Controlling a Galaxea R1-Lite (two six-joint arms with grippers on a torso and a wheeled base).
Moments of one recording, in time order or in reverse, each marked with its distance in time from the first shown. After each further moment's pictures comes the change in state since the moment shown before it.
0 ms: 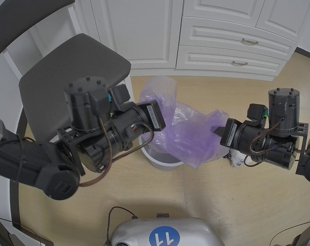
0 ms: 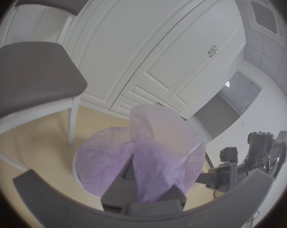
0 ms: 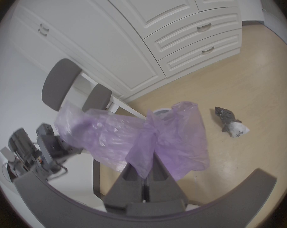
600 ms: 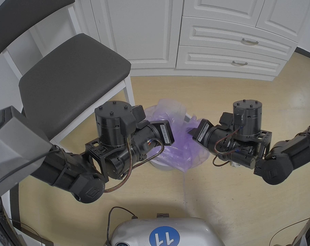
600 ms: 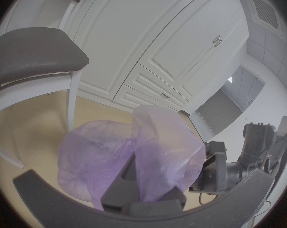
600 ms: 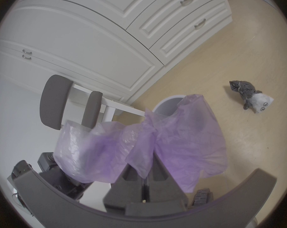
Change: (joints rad) left arm 0.005 0.189 -0.014 -0.121 -0.006 0.007; right arm -0.037 0.301 -0.054 -0.308 0.104 0.225
